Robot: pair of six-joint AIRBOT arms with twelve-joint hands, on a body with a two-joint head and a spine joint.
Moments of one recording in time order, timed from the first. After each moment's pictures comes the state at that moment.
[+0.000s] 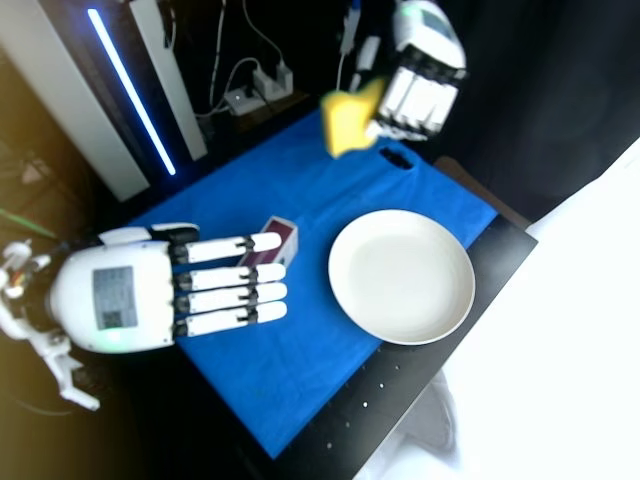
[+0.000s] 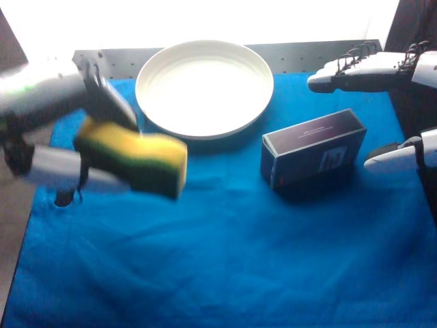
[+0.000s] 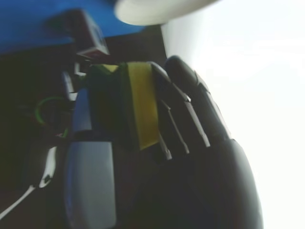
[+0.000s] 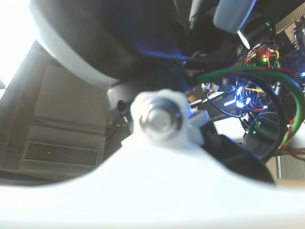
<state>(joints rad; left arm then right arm) 0.81 -0.85 1.12 0.35 -0.77 0.49 -0.86 -1.10 1.55 -0.53 1.02 0.06</state>
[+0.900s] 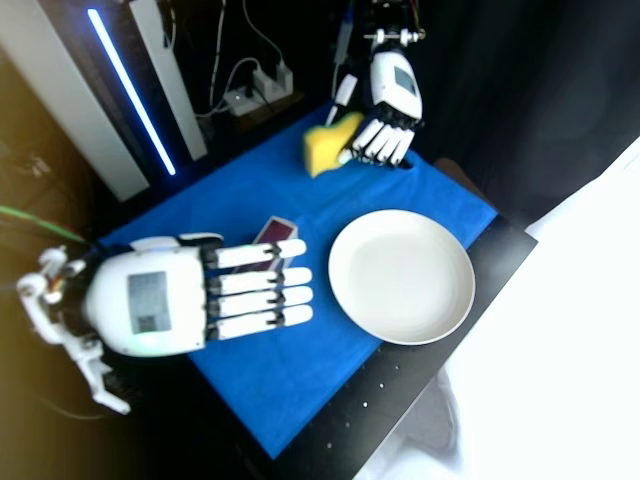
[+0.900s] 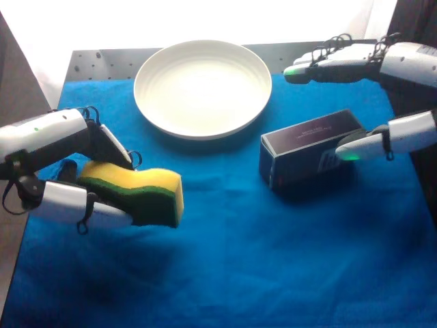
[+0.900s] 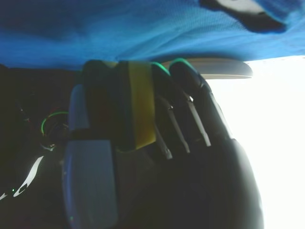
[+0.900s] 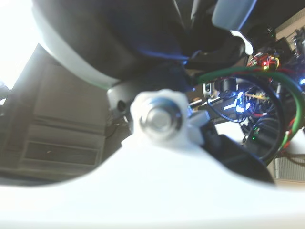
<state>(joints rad) 0.95 -0.92 1.14 0.14 -0.79 0.50 -0.79 -1.21 1.65 -0.59 0.96 0.07</state>
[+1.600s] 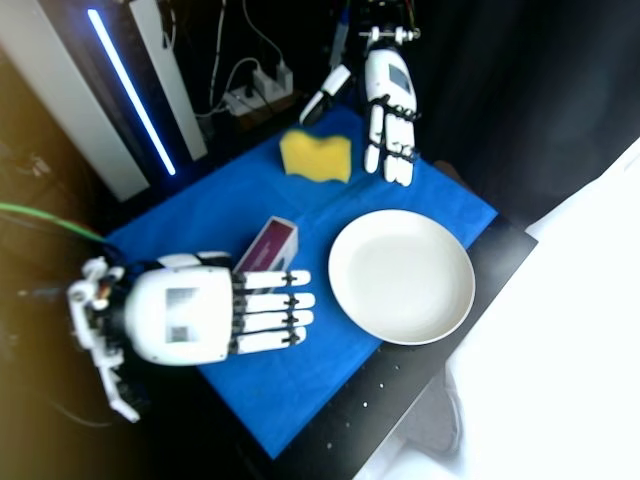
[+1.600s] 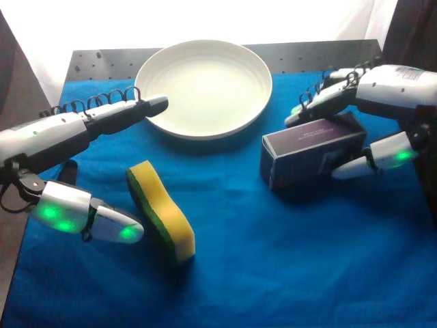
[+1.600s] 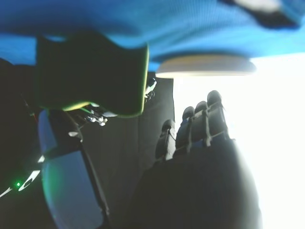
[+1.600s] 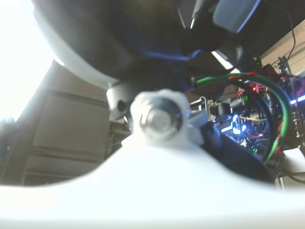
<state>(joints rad) 0.97 -0.92 1.12 0.10 -0.82 0.52 -0.78 -1.26 1.68 -0.67 0.82 0.07</state>
